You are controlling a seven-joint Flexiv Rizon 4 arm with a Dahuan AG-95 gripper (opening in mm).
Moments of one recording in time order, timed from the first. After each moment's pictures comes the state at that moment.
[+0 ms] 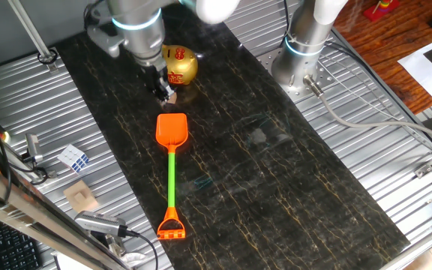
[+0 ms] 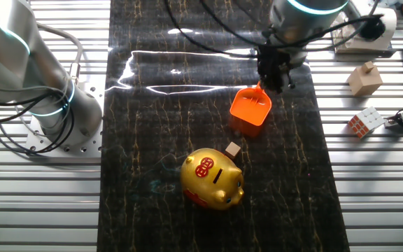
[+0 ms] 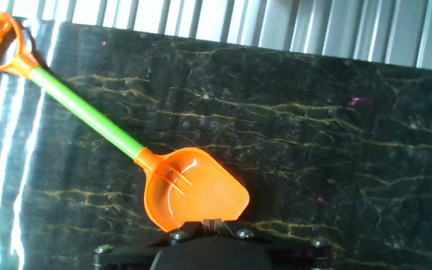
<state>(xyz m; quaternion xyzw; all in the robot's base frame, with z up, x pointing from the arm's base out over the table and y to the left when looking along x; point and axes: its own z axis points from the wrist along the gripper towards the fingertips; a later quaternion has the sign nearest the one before) 0.510 0.031 0.159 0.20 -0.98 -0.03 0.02</state>
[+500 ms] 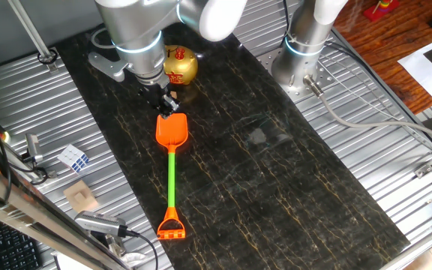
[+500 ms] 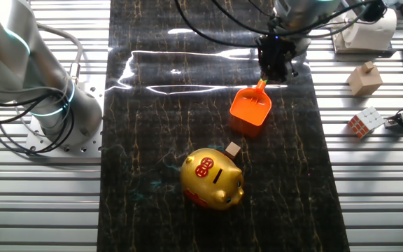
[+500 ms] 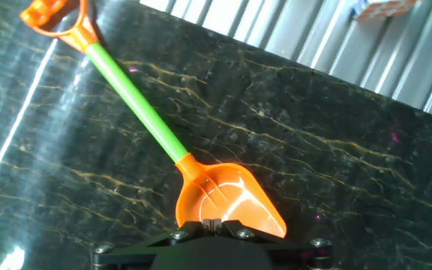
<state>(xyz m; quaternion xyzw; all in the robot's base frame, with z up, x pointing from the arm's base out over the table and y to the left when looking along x) 0.511 0.047 0.155 0.23 -0.97 -0.02 0.02</state>
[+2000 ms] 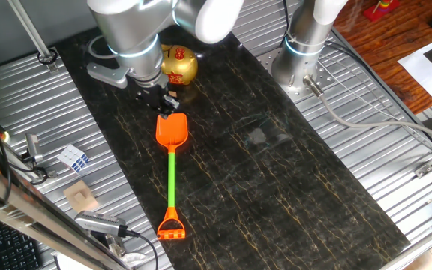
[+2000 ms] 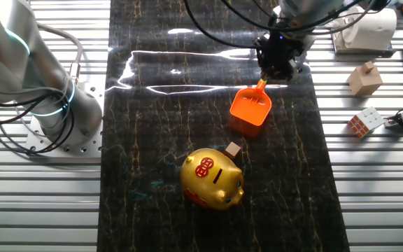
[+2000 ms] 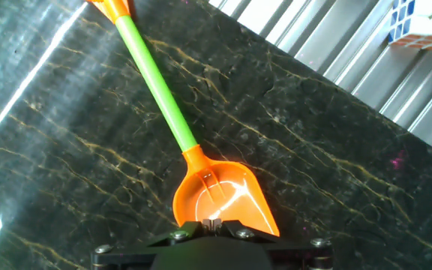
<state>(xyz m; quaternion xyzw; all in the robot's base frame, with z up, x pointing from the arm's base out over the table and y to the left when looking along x) 0.514 0.047 0.154 0.33 -0.94 -0.03 0.04</state>
